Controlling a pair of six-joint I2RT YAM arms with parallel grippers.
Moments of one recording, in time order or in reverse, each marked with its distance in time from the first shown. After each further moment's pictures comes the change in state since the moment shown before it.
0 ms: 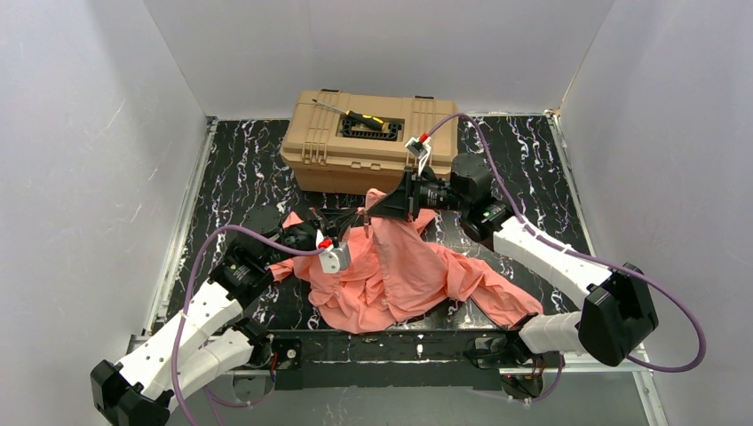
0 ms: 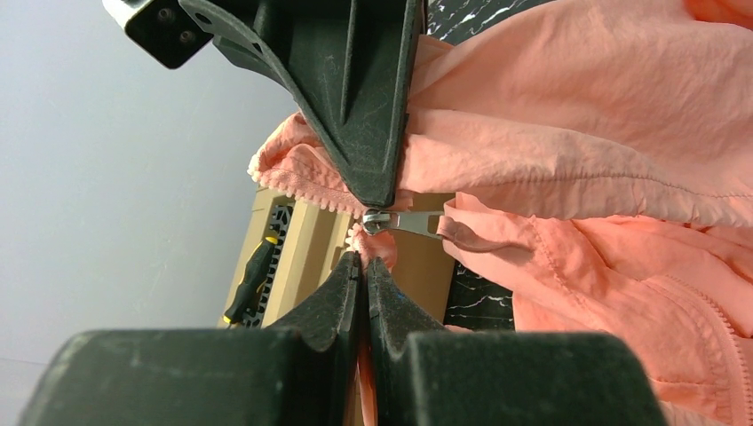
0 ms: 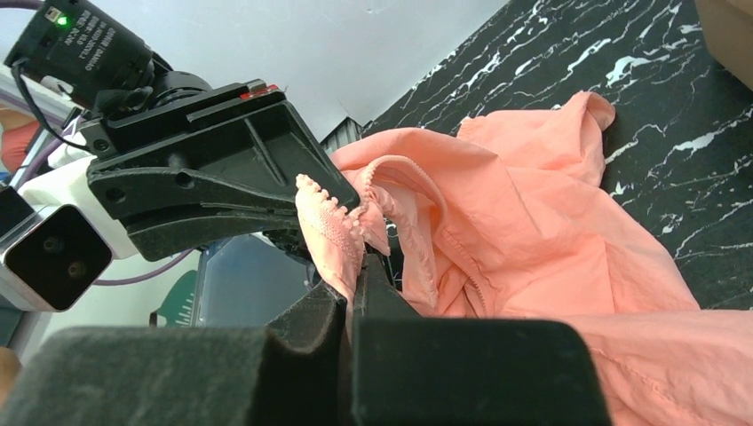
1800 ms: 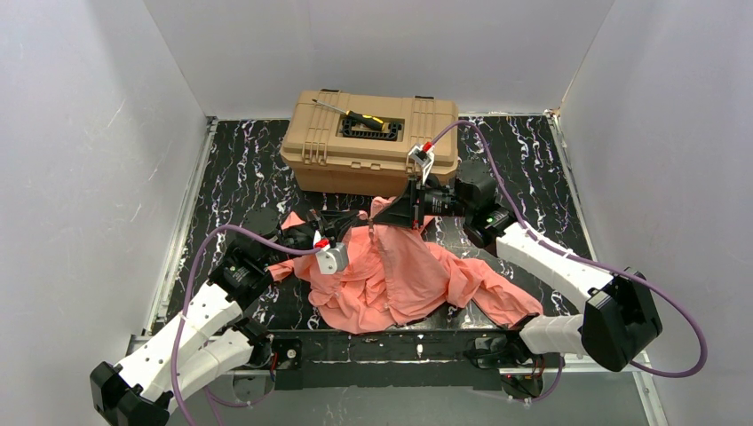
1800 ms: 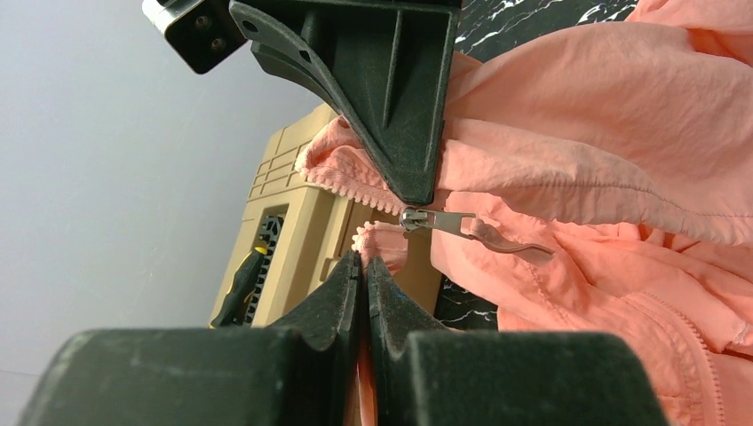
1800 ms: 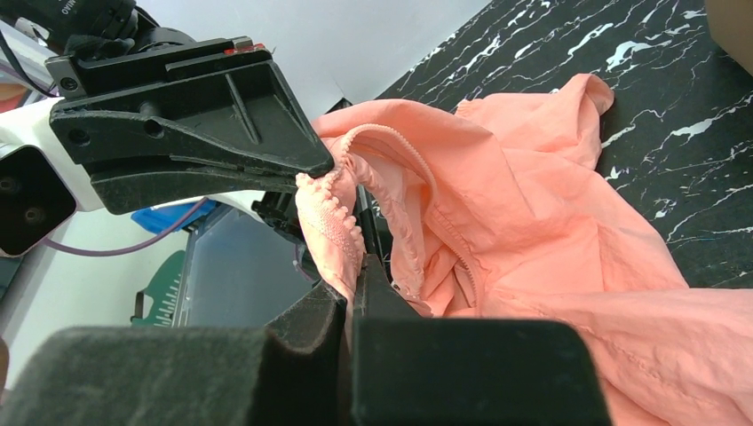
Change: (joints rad) left arm 0.000 -0.013 -0.011 0.023 0.029 -0.057; right arm -0.019 -0.031 -0.077 0.043 -0.049 -0.046
